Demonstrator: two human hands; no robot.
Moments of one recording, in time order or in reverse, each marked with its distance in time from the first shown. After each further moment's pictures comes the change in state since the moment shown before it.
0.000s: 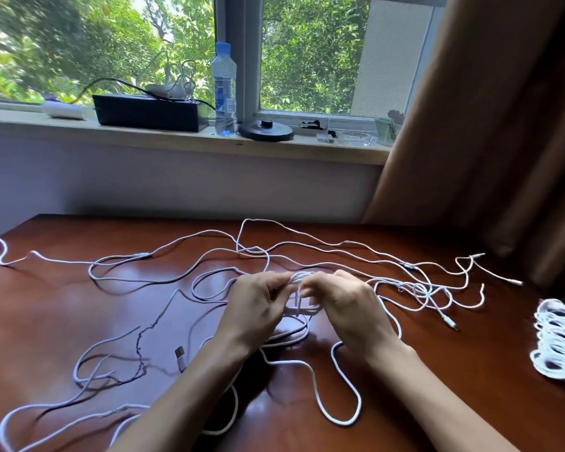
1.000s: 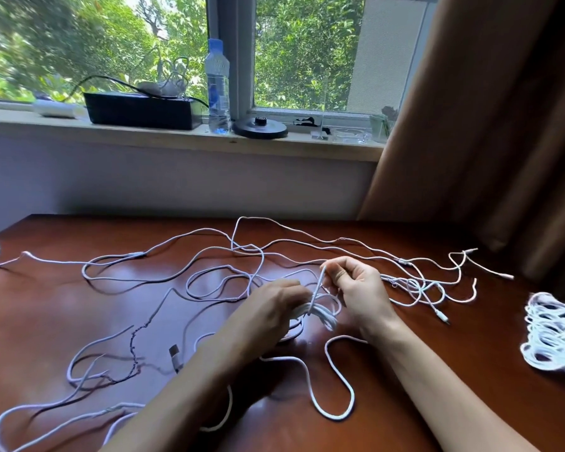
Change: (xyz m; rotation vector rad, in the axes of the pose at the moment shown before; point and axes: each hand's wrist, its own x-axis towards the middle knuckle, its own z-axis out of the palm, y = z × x) left_hand 0.002 0.006 0.010 0.050 -0.309 0.223; right_hand 0.010 0.012 -0.004 0.784 0.108 0.828
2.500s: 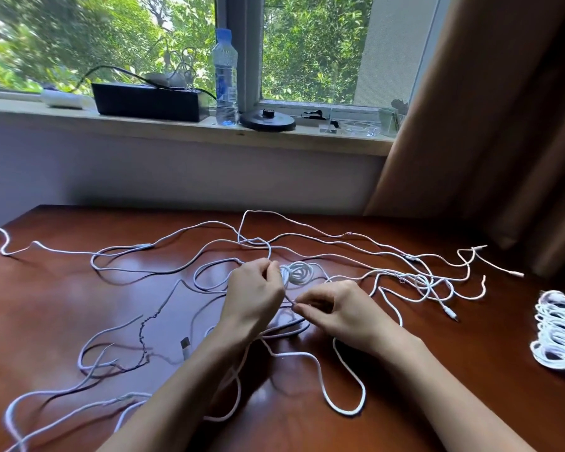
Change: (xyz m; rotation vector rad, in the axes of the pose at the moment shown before) left_hand -0.001 -0.005 -0.006 -0.042 0.437 -0.619; right_hand -0.013 0.016 0.002 -0.699 -0.445 -0.414
